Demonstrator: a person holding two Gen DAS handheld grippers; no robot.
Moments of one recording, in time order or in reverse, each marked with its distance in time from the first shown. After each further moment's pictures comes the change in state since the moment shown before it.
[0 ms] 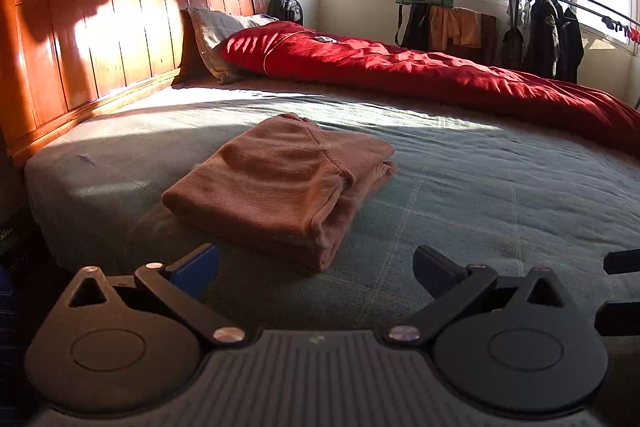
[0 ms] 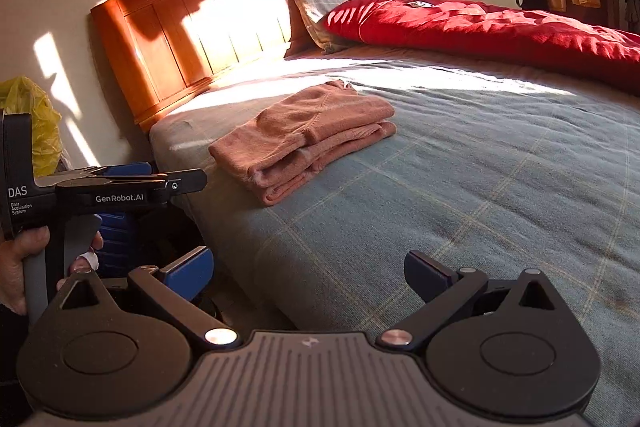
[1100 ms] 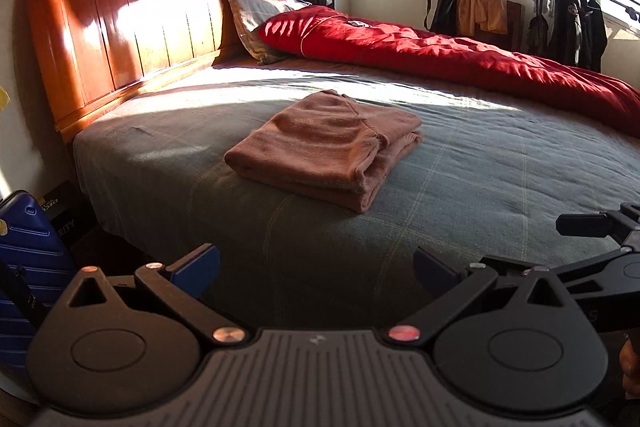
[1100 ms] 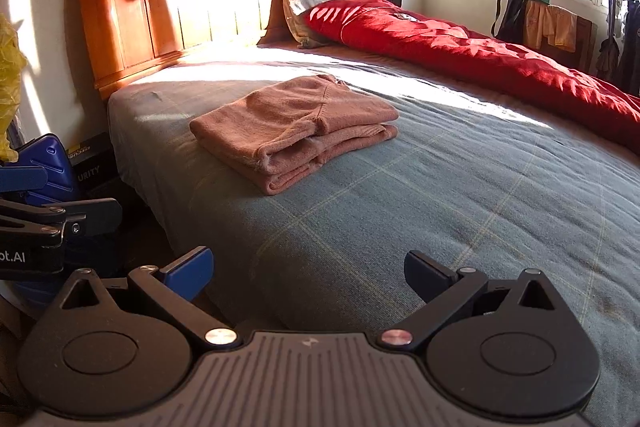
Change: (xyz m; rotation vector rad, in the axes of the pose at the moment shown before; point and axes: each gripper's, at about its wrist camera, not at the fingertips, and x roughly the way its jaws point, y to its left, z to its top) left arm -0.073 0.016 -0.030 -0.012 0.051 0.082; right arm 0.037 0.085 -0.014 -0.090 0.003 -0.230
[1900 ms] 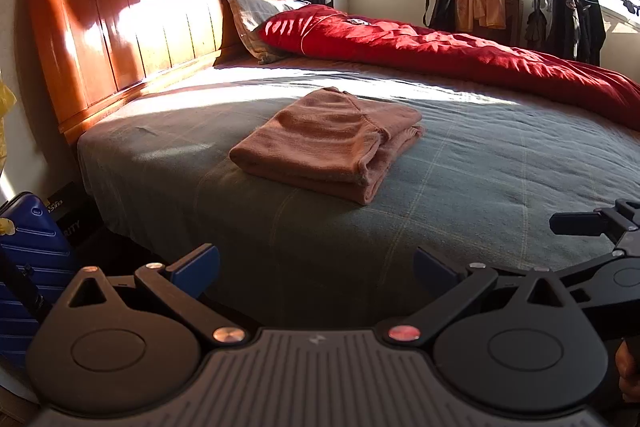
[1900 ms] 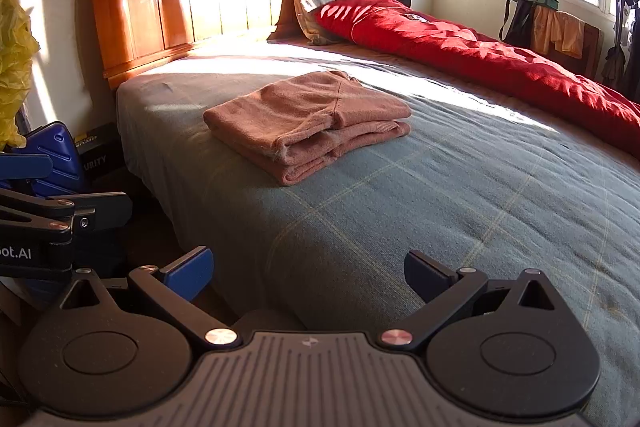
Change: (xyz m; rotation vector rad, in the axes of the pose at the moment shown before) left arm -0.010 0.002 -0.005 0.018 0.002 0.010; right arm -0.004 0.016 -0.007 -0.026 0.008 0.005
